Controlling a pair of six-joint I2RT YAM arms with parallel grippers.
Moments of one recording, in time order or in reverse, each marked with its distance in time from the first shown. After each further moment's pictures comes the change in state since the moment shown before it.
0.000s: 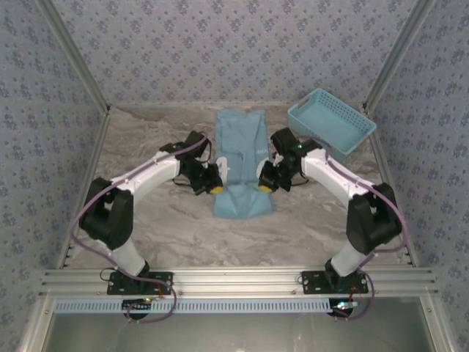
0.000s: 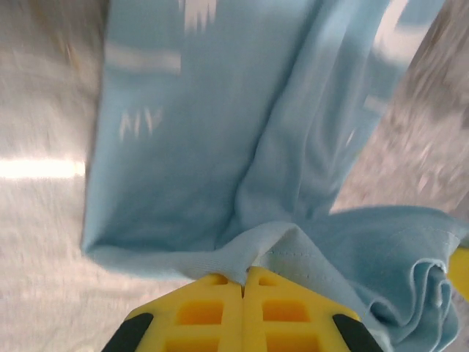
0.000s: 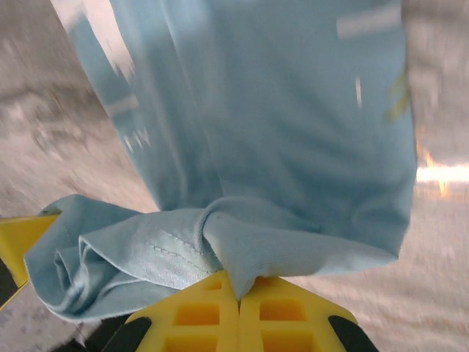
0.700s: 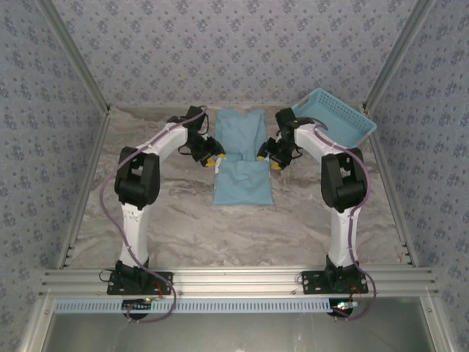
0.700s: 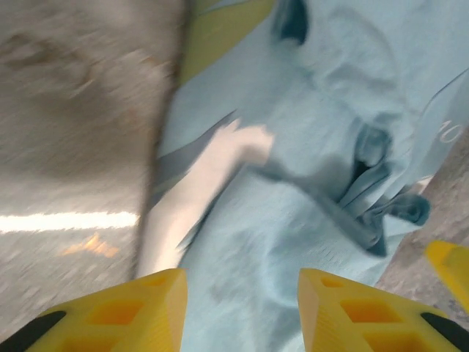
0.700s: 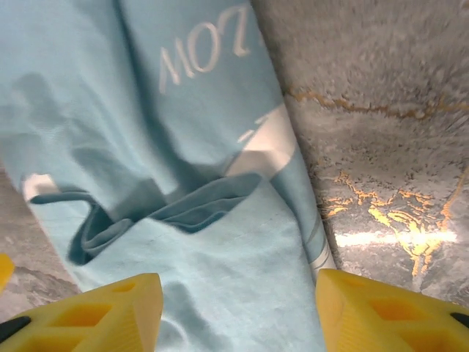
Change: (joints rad) left arm 0.144 0.421 0.458 -0.080 -0.029 0.116; right arm -0.154 0.414 0.362 0.051 0.074 -0.121
